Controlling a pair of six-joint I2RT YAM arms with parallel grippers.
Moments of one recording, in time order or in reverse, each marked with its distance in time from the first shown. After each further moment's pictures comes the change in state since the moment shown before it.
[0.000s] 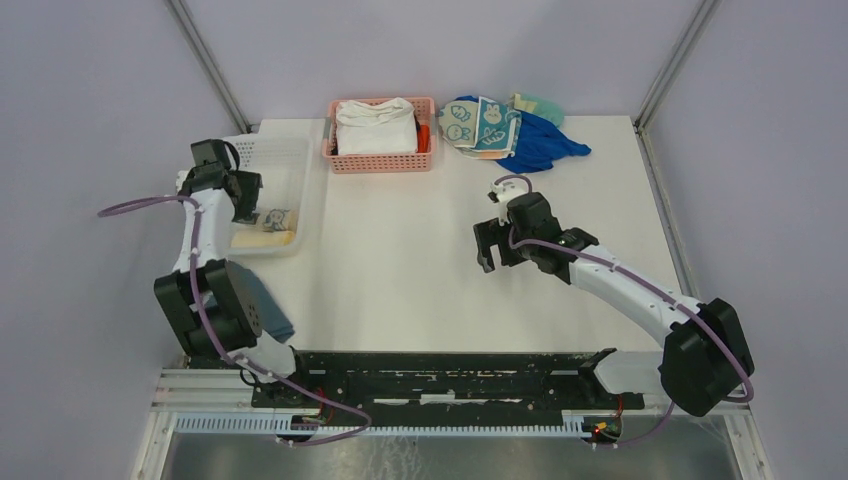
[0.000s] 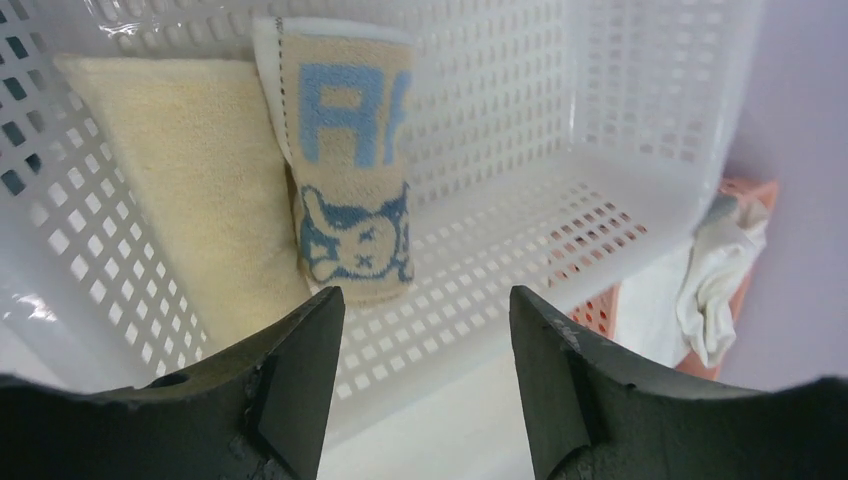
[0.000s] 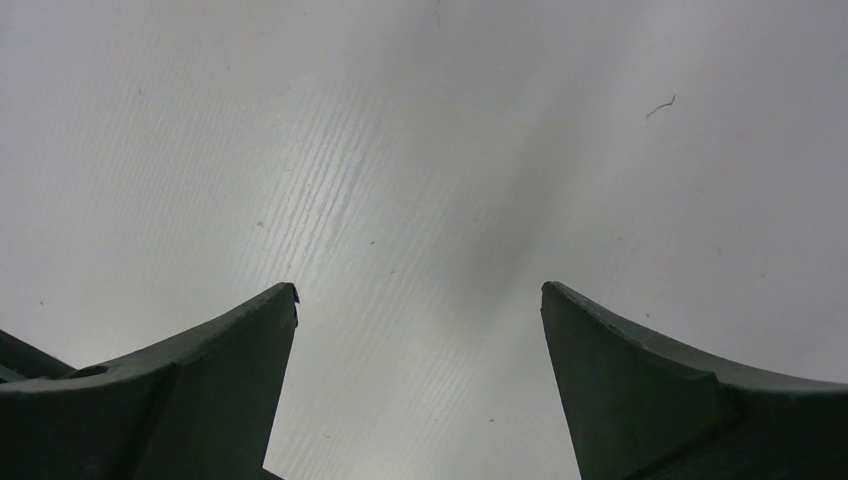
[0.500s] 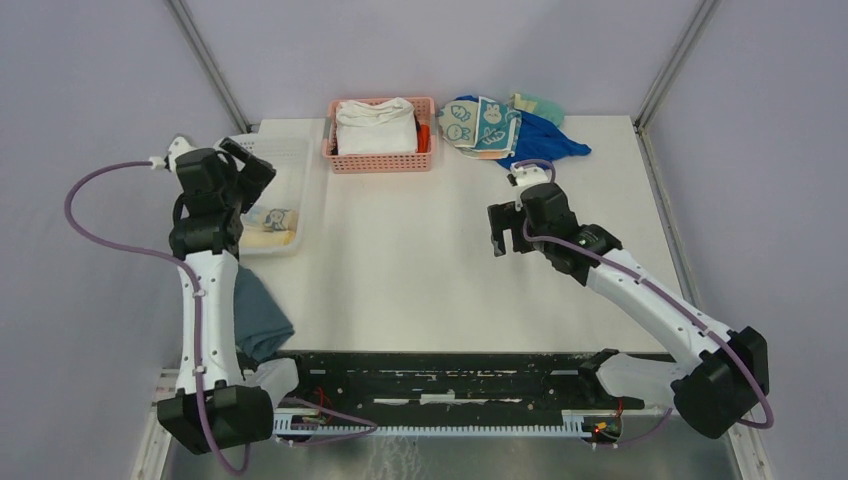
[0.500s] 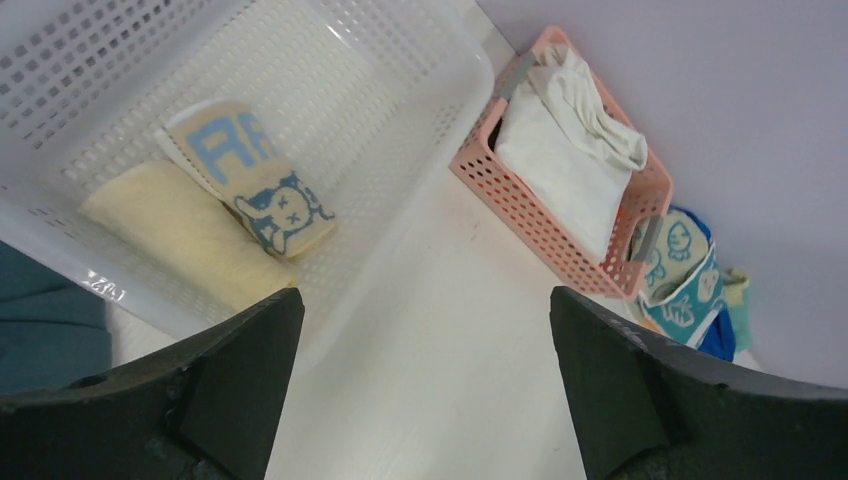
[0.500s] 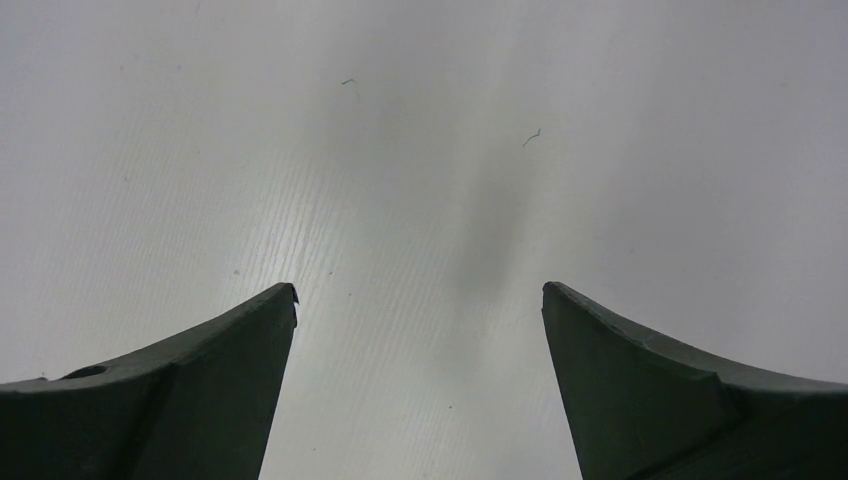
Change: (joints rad) left arm -0.072 -0.531 -0.112 0.084 0.090 0.480; right arm 0.000 -0.102 0.092 -0.112 0.176 0.032
